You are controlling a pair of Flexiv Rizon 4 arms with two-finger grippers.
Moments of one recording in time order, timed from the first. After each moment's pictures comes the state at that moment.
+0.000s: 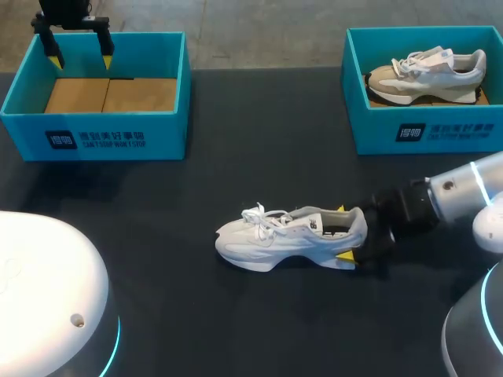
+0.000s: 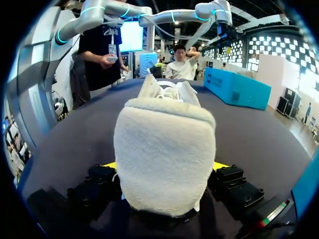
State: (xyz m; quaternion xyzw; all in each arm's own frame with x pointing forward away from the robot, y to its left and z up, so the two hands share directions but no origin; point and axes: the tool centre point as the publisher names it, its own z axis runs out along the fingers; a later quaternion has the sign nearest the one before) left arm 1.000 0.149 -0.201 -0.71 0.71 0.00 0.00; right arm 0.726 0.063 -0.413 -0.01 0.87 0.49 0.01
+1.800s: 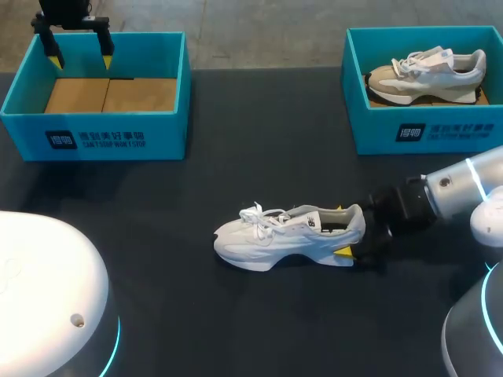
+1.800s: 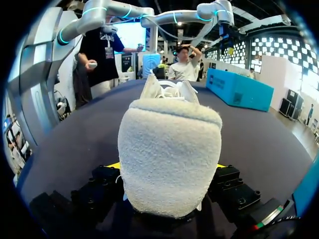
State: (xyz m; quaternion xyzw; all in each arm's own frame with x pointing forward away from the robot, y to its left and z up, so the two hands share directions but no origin) left arm 1.000 0.149 -0.201 -0.71 0.71 0.00 0.00; right arm 0.730 0.066 -0.415 -0.02 0.87 0.49 0.00
